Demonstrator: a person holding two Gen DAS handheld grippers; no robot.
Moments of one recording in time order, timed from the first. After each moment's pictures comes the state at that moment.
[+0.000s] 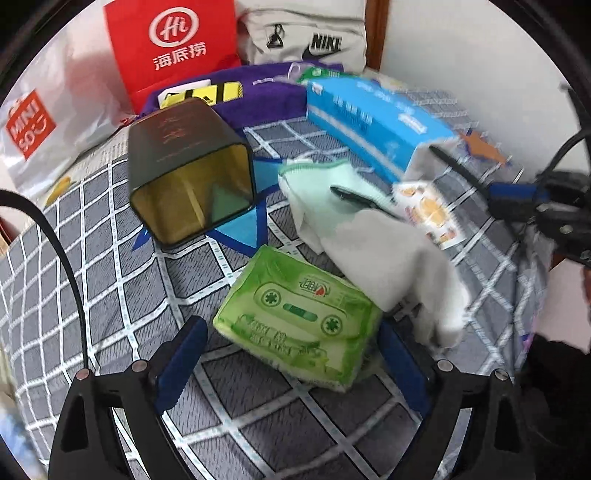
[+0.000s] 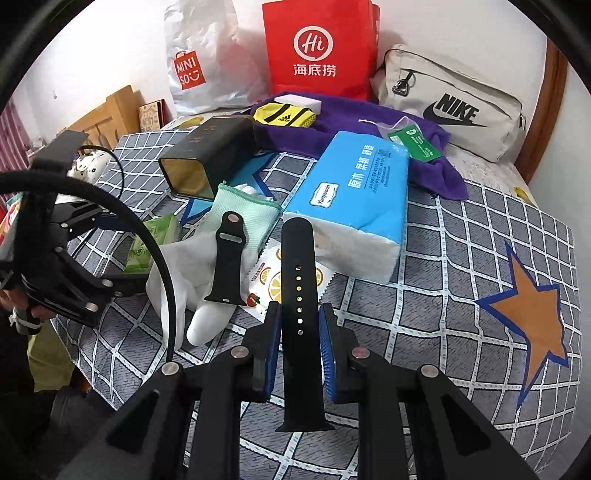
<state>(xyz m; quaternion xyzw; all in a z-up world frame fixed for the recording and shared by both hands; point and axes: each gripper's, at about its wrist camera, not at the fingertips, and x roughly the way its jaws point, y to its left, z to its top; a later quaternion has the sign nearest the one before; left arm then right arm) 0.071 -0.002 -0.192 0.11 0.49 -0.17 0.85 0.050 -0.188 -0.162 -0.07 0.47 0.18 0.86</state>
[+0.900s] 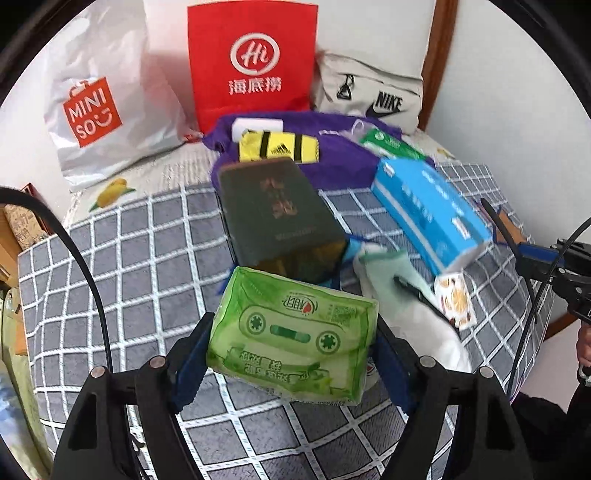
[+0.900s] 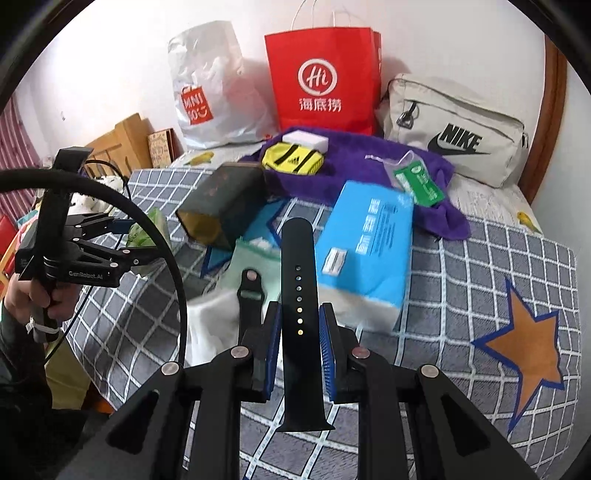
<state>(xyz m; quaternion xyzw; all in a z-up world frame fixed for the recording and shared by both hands) 0.097 0.047 -0.143 0.03 0.45 -0.11 0.88 0.068 -0.184 -0.120 -0.04 0.43 0.20 0.88</state>
